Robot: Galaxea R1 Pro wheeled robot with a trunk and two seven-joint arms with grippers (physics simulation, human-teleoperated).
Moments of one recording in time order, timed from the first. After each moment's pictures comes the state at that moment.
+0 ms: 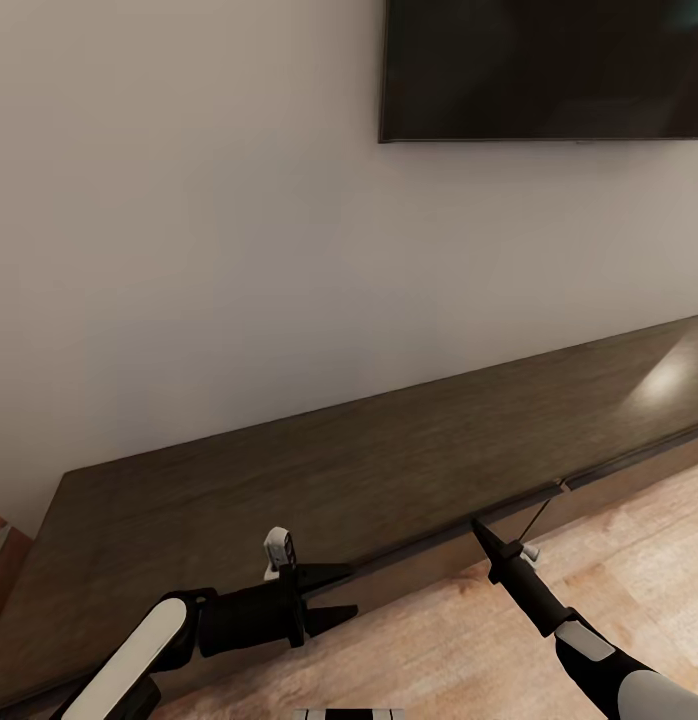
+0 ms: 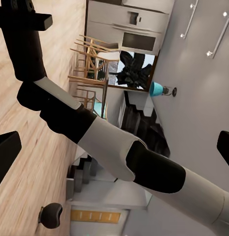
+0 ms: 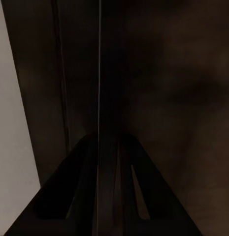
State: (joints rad) left arm -0.27 0.24 -0.45 -1.45 1.69 0.98 -0.25; right arm -0.64 -0.26 0.75 -0.19 -1.92 0.28 1.09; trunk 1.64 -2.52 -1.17
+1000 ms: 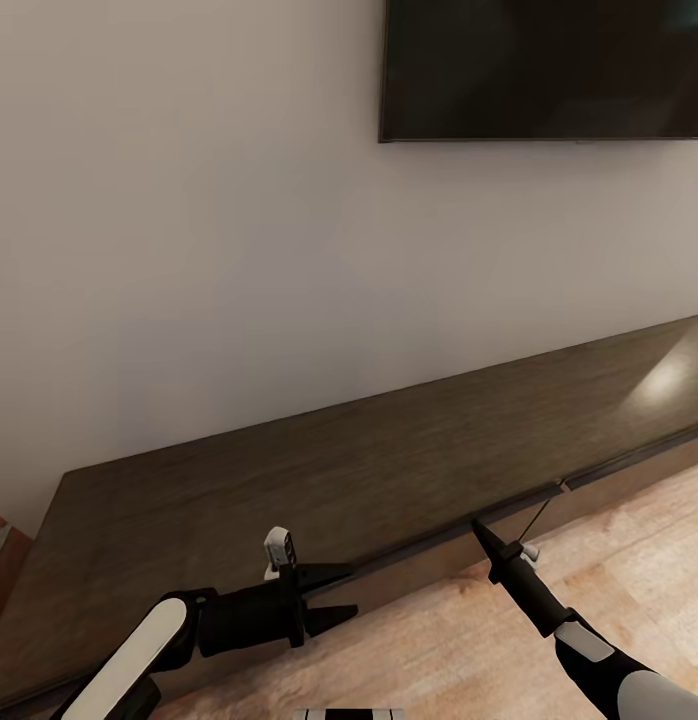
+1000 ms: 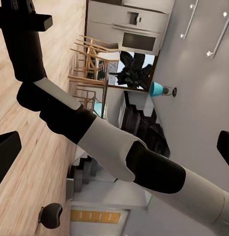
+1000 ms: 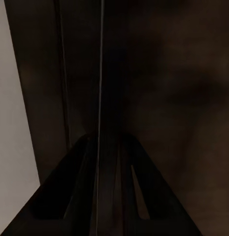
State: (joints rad) left arm -0.27 0.24 -0.45 -1.45 1.69 0.98 -0.25; right arm -0.64 -0.26 0.76 -0.19 -1.92 0.27 1.10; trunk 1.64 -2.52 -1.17
